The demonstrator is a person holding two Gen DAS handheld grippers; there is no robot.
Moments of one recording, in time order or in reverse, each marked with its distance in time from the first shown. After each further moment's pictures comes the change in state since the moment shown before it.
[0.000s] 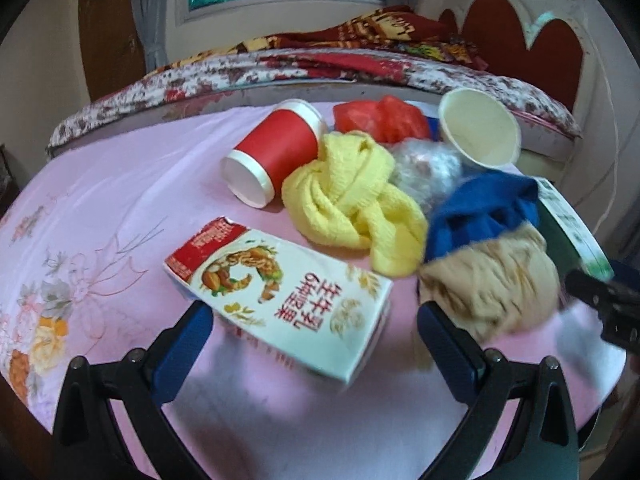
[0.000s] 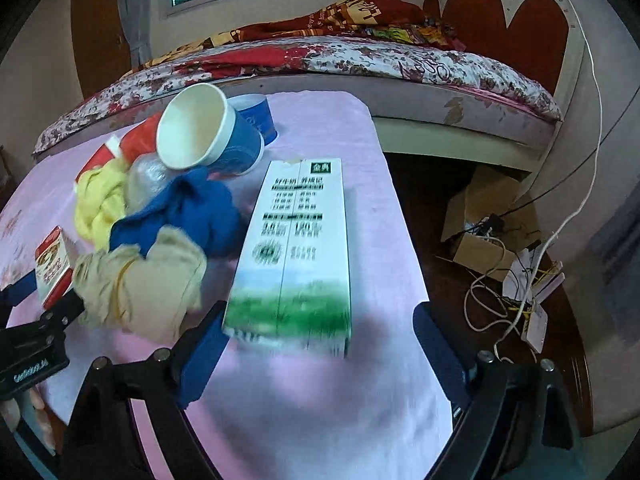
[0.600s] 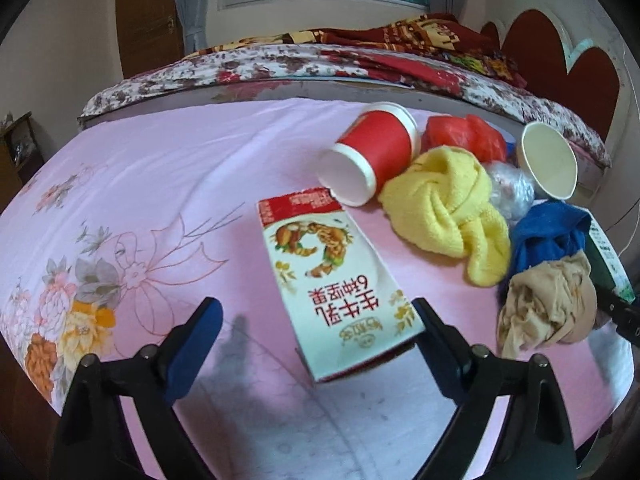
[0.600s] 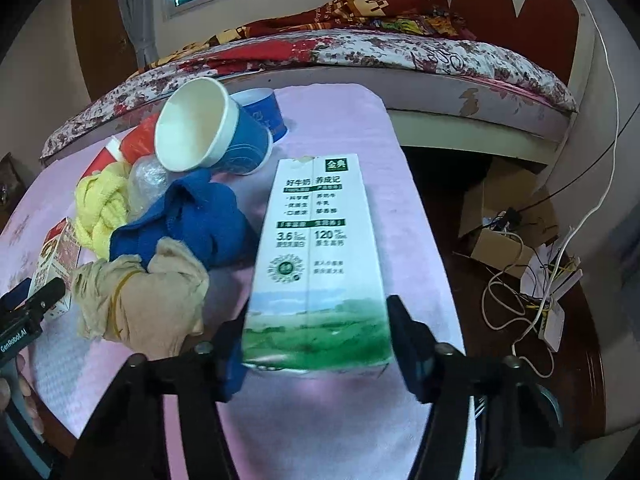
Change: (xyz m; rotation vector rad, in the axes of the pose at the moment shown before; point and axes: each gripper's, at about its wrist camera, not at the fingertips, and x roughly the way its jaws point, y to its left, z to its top) left arm -0.005 0.054 -0.007 -0.100 0.011 0.060; right arm 0.015 0.003 0.004 0.008 0.020 0.054
